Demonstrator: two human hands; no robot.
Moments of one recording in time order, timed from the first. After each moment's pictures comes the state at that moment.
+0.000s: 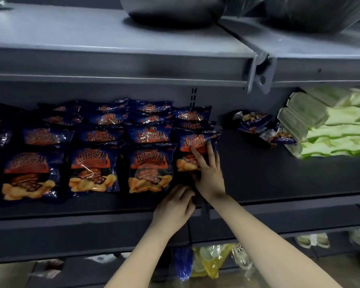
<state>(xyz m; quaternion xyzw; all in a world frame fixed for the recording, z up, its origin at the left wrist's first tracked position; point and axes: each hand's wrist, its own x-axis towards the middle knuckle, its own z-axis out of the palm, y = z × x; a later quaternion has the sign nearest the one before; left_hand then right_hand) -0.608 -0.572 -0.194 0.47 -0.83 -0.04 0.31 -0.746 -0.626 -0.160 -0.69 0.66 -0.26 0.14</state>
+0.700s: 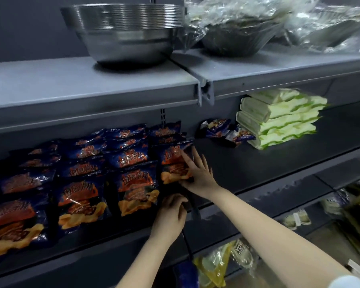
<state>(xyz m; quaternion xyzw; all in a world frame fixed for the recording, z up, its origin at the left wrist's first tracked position) -0.606 -0.569 -0.176 0.43 -0.84 -0.15 0.28 -0.763 -0.599 -0.112 -0.68 0.67 -0.23 0.20</state>
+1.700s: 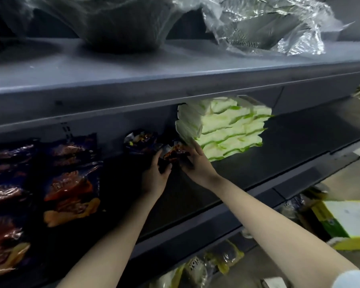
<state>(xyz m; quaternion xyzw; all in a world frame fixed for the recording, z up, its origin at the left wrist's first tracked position) -0.876 -0.684 -0.134 0.53 -0.71 -0.31 0.34 -1.022 -0.642 -0.100 -0.65 0.67 -0.32 0.15</state>
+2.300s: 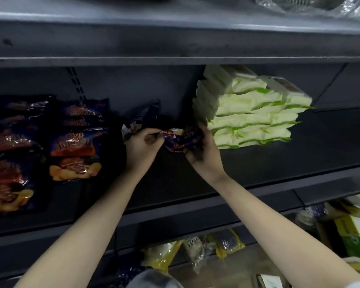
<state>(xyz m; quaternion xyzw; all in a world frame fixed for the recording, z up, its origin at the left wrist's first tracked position) -0.857 -0.667 -0.104 0.55 -0.60 -0.28 0.51 -1.027 -0.636 -0.127 -0.63 0.57 -0.48 0.20</state>
